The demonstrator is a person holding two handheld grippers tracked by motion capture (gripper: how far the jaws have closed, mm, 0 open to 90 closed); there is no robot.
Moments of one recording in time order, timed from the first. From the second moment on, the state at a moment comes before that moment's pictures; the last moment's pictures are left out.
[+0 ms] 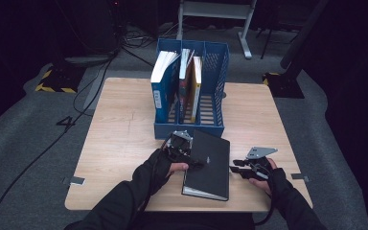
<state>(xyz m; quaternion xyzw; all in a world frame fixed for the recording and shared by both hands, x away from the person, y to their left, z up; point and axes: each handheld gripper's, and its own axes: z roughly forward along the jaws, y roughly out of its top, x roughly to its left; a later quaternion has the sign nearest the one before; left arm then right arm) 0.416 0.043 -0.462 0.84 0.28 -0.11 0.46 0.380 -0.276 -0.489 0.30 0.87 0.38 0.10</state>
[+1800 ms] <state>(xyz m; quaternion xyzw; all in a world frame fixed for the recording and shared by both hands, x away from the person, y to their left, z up) 0.316 0.089 -0.426 0.85 0.10 0.12 0.50 0.361 -0.253 -0.434 0.22 0.82 0.51 0.15</state>
